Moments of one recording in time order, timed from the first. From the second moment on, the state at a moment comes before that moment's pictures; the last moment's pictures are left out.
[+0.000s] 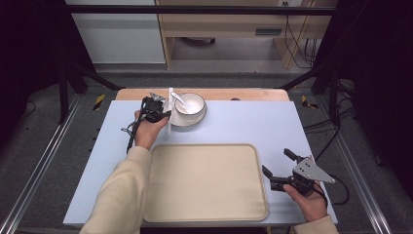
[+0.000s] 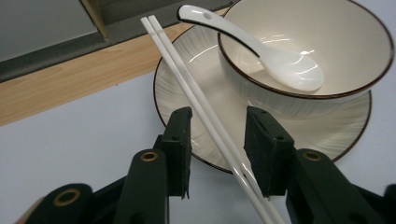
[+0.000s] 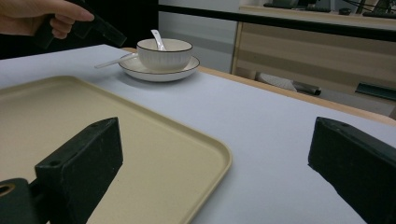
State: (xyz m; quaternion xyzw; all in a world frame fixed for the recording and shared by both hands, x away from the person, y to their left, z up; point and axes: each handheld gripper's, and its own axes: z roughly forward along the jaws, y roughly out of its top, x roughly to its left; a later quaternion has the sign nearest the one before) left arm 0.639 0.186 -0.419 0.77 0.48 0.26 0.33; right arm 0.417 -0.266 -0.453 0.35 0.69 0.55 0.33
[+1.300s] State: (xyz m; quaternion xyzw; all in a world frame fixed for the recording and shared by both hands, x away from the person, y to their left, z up) left arm 0.660 0.178 -0.452 0.74 0.54 0.24 0.33; right arm 0.417 -0.268 -0.453 0.36 0.68 0.55 0.32
